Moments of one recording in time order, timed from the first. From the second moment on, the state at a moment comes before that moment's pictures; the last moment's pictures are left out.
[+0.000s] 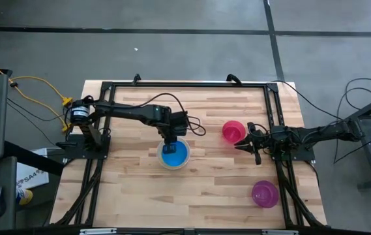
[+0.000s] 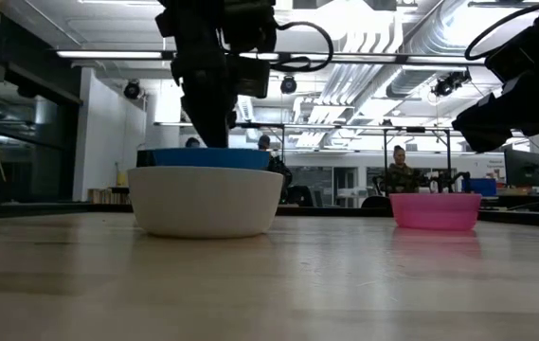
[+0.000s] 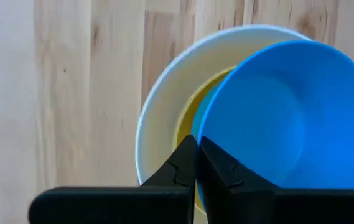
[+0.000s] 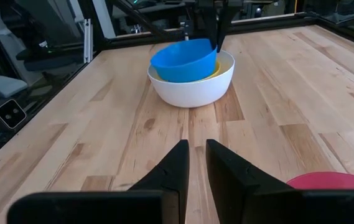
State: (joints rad) left arm 0.10 1.75 1.35 -0.80 0.13 0.00; right arm 0.10 0.28 0.01 0.03 0.00 0.15
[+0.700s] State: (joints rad) left arm 0.10 1.79 1.35 -0.77 0.13 0.00; right arm 0.10 0.28 0.01 0.03 0.00 0.15
